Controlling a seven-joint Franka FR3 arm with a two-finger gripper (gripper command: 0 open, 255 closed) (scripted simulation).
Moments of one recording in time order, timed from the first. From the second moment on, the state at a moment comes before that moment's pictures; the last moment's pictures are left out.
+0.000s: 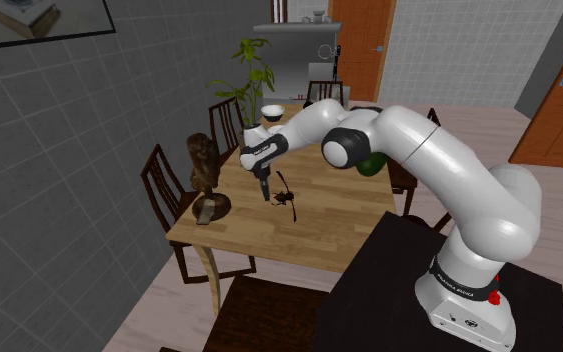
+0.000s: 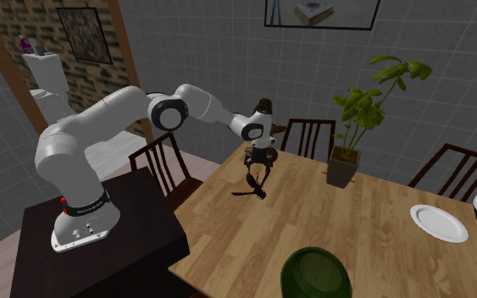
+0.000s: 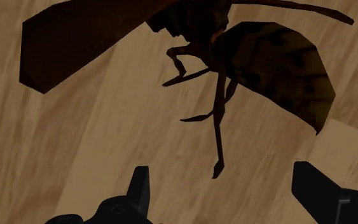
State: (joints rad) arm -0.02 1.15 -0.11 -1.08 0.05 2.14 -0.96
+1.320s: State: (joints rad) arm -0.02 1.11 -0.11 -1.10 0.05 2.13 -0.96
